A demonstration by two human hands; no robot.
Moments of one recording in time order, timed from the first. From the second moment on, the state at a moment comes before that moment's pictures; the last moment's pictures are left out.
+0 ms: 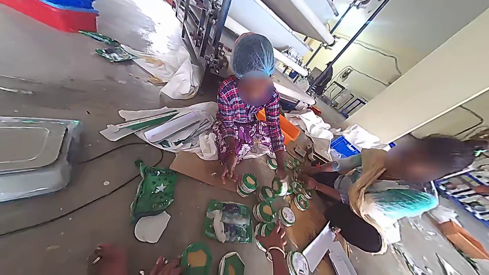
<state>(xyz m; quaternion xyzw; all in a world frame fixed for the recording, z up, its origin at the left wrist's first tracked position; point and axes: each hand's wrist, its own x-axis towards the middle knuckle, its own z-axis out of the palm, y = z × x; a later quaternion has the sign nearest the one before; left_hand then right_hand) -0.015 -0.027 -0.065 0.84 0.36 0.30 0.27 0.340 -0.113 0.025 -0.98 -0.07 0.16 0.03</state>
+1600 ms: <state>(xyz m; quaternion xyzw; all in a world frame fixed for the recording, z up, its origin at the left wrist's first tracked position) -0.007 -0.029 -0.071 0.83 0.38 0.35 0.20 0.359 -0.157 -0.040 -0.86 -0.04 -0.07 0.51</state>
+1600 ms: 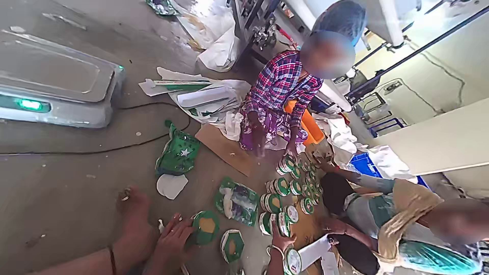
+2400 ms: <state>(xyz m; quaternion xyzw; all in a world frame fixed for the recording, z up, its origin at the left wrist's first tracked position) -0.005 -0.028 -0.079 0.82 0.38 0.38 0.19 0.208 -0.111 0.027 -0.93 -0.19 0.05 0.30</state>
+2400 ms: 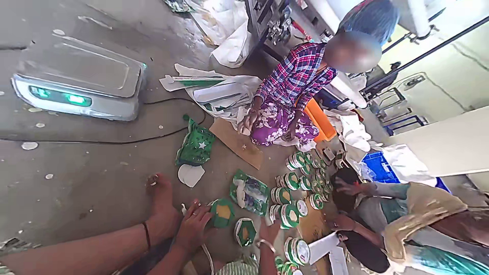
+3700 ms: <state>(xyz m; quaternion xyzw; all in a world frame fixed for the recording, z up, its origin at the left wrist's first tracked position) -0.009 -0.027 -0.058 0.80 0.41 0.34 0.28 0.107 -0.089 0.023 -0.81 -0.59 0.06 0.03</state>
